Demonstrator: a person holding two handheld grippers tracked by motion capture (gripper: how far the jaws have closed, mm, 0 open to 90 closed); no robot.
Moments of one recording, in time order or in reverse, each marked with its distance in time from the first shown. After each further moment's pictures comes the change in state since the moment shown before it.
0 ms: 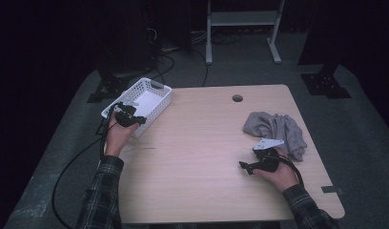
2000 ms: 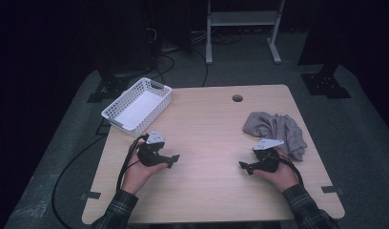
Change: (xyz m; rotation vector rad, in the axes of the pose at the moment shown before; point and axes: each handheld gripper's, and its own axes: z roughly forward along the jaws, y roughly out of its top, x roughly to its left) left arm -0.150 -0.050 -0.032 -0.044 -0.175 0.107; right arm 0.001 0.000 0.000 0.001 -0.002 0.002
